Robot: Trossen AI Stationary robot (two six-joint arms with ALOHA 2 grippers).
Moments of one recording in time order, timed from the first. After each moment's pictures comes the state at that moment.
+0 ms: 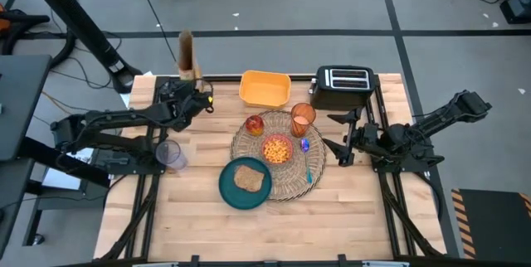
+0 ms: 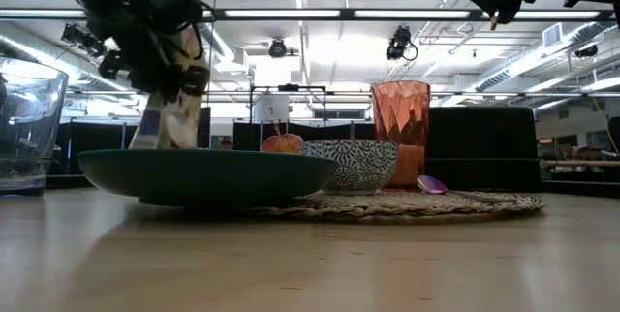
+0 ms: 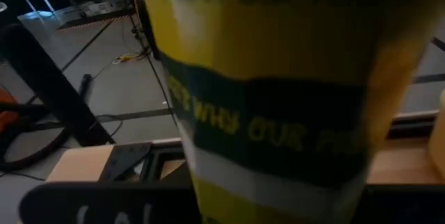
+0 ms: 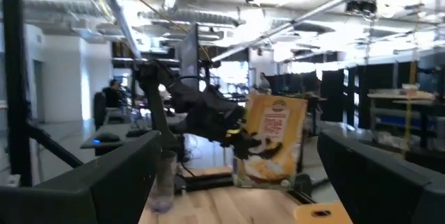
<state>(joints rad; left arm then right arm) 0.39 1.12 0.59 -0.23 -1.12 -0.58 0.36 0.79 0.17 1.04 0.59 -0.24</state>
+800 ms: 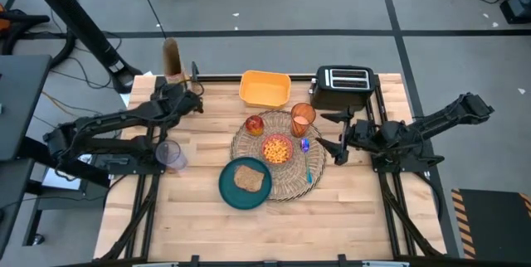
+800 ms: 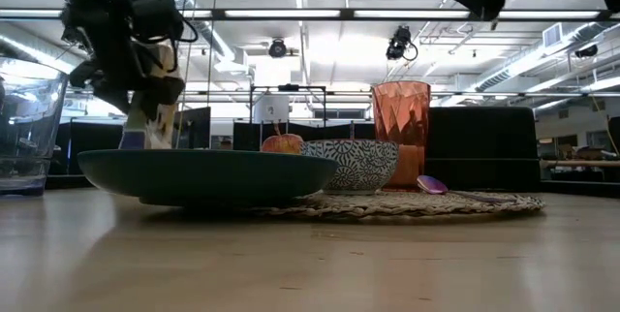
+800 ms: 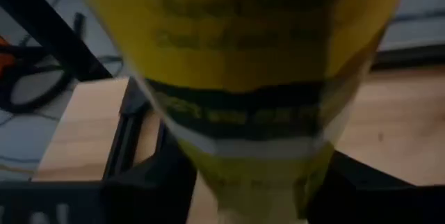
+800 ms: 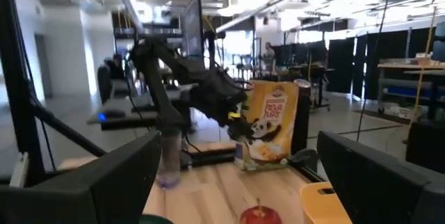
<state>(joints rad) 0.51 1.03 0.56 -0.54 -0.90 -0.72 0.30 0.78 0.28 0.76 0.55 -0.11</state>
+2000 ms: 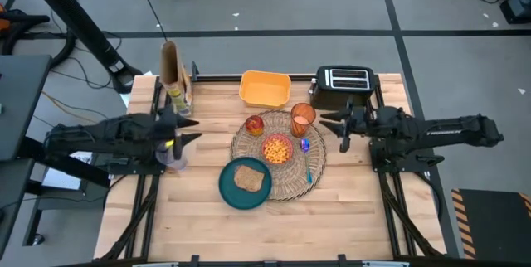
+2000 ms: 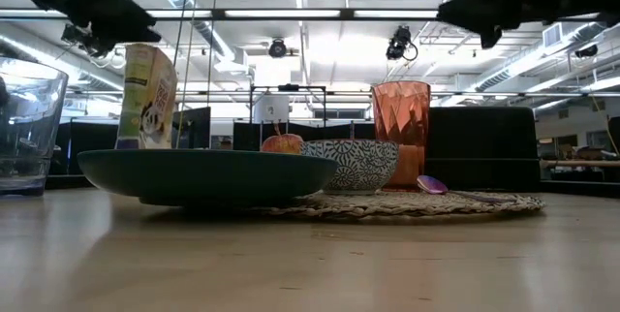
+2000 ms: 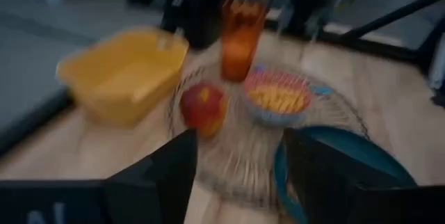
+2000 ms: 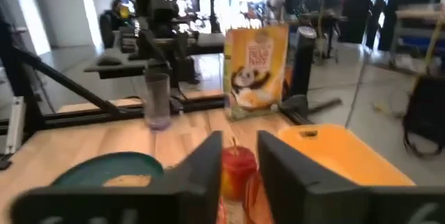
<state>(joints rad) 0.00 0.34 0.48 -0.49 -0.29 -0.22 -0.05 0.56 0.32 0.24 0.18 0.03</state>
